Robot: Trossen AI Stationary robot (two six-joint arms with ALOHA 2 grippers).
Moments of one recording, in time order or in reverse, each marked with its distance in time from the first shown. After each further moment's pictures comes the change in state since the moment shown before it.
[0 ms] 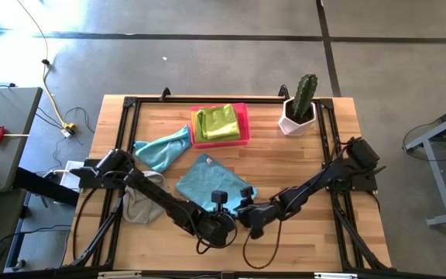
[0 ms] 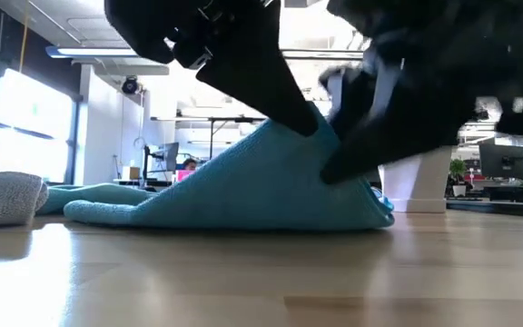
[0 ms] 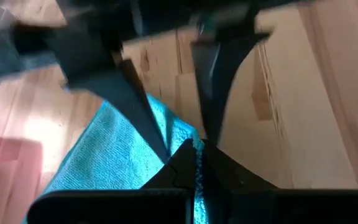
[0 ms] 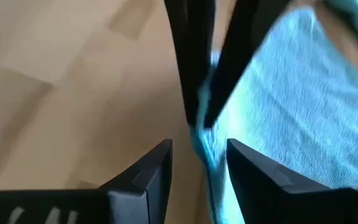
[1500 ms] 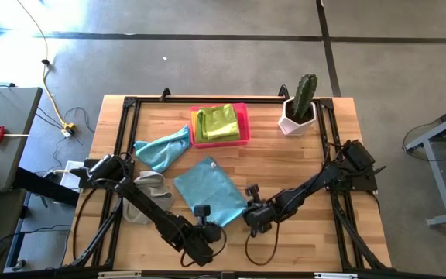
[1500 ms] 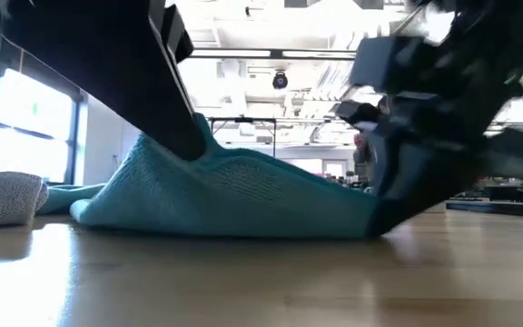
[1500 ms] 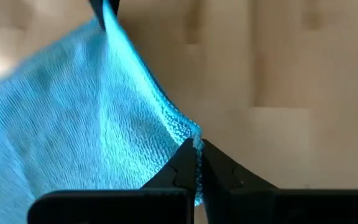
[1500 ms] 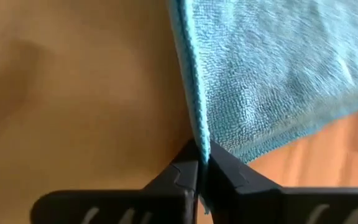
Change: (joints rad) left arm -0.138 -0.007 0.000 -0.188 0.090 -0.408; right arm 0.016 0.047 0.052 -0.339 0.013 -0.015
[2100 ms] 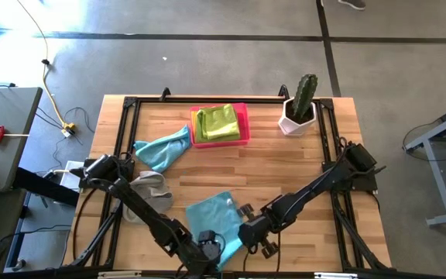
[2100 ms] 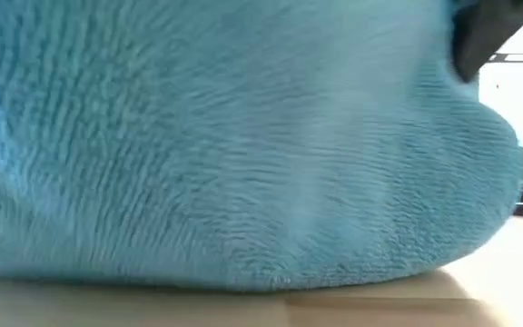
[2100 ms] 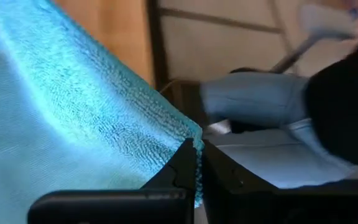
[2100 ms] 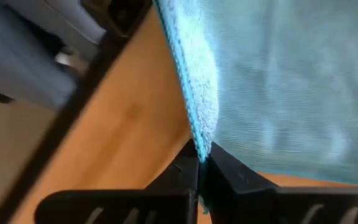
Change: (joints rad) left arm -0.044 -0.033 0.001 0.328 0.402 -0.055; right arm 0.039 -0.002 0.371 -0.308 -0.429 0.036
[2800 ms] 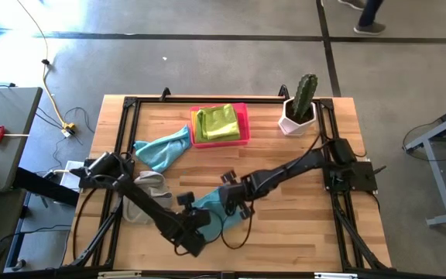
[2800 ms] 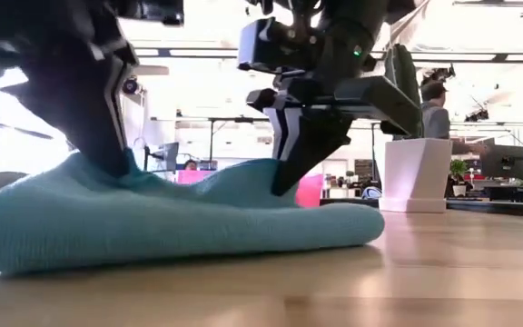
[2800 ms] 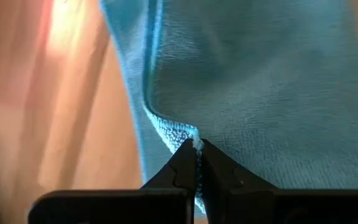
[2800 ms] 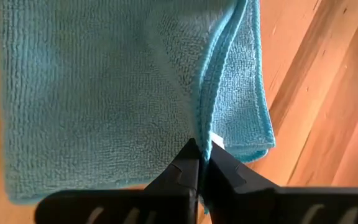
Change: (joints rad) left arm 0.064 0.003 -0.002 -0.754 -0.433 -0.208; right arm -0.293 0.119 0.002 0.053 0.183 -0.318
